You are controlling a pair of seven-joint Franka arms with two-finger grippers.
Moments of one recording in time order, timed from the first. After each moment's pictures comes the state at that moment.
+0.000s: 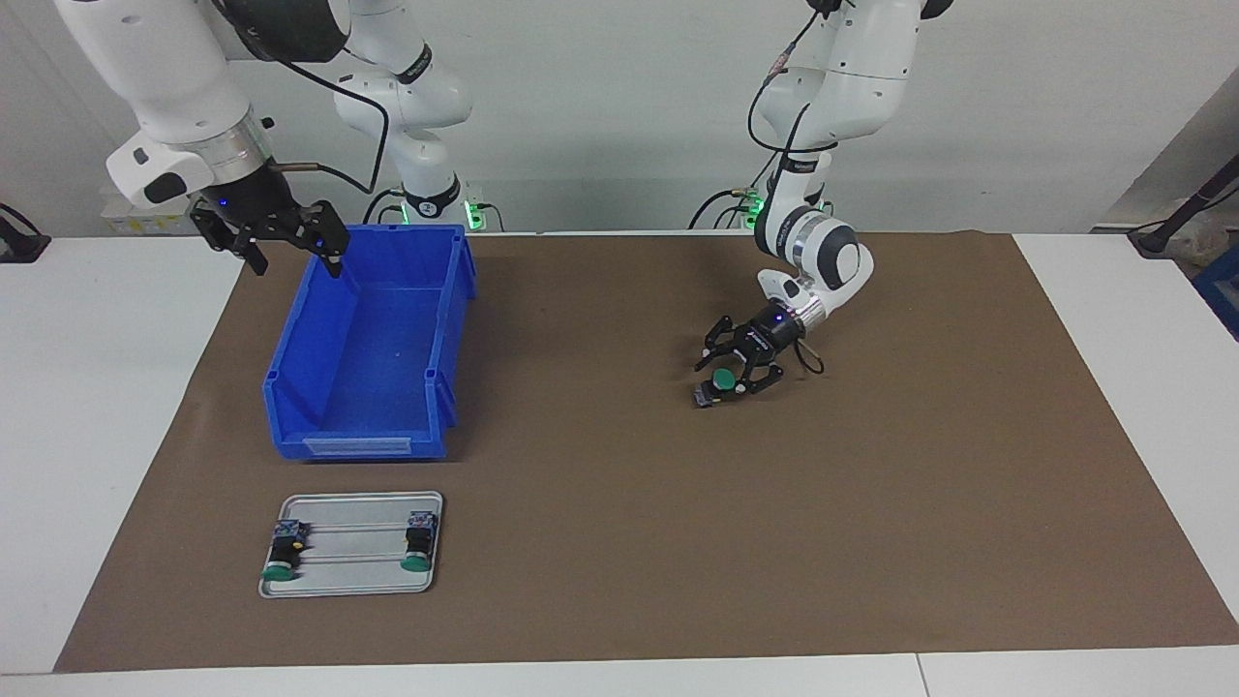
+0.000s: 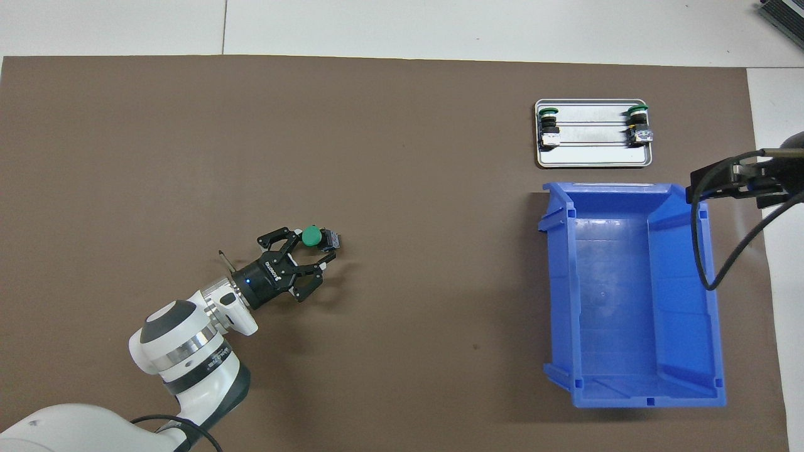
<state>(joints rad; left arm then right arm) -0.34 0.19 0.05 -2.50 -2.28 2.13 2.64 0.08 0.05 -0.09 -1.49 0.01 1.51 0.08</state>
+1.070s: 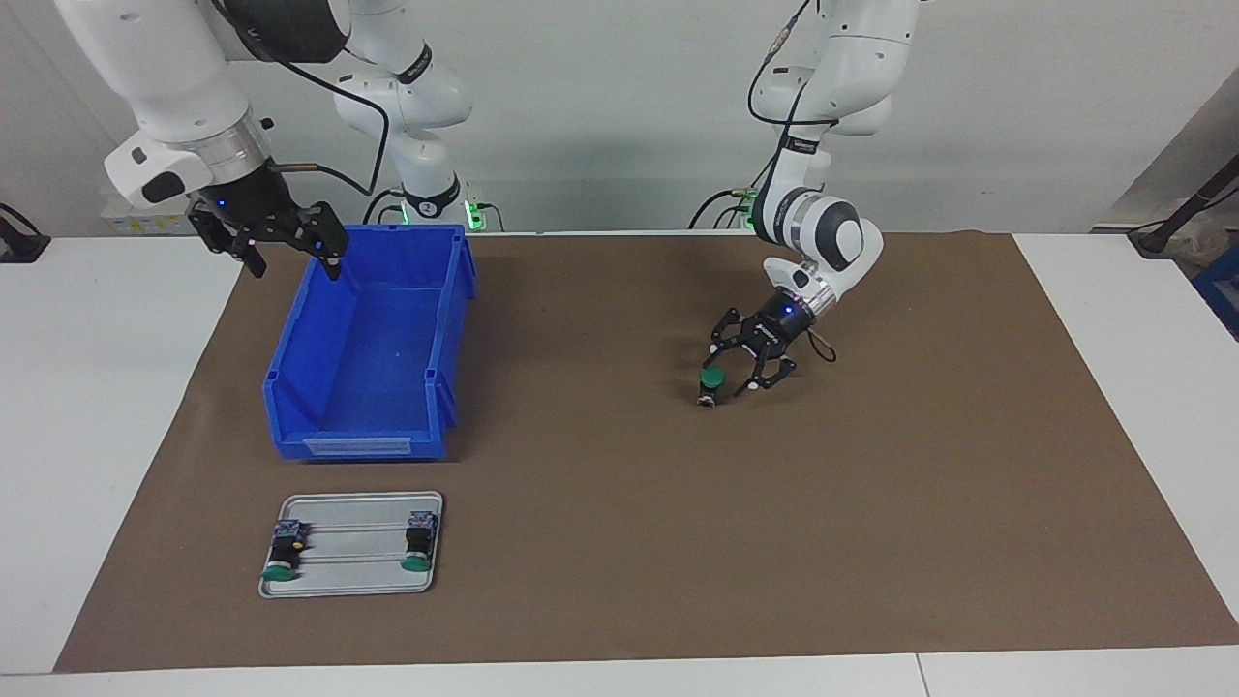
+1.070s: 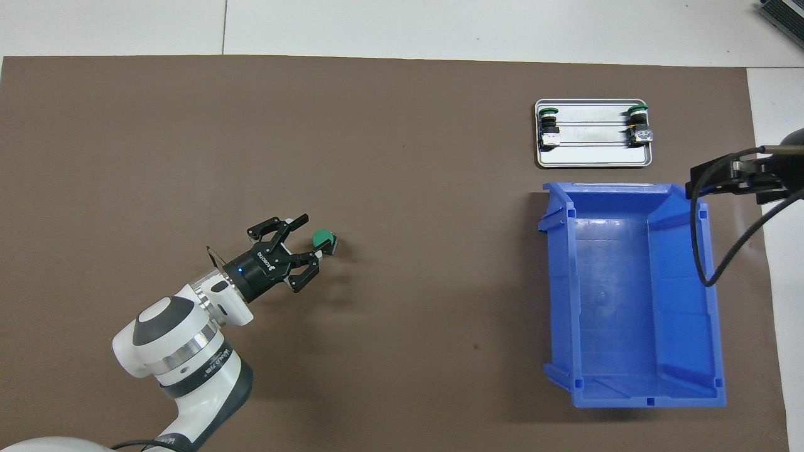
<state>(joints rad) -0.36 0.07 0.03 -2.46 -2.27 2.34 2.45 0.09 0.05 -0.09 -1.50 0.01 1.54 0.09</state>
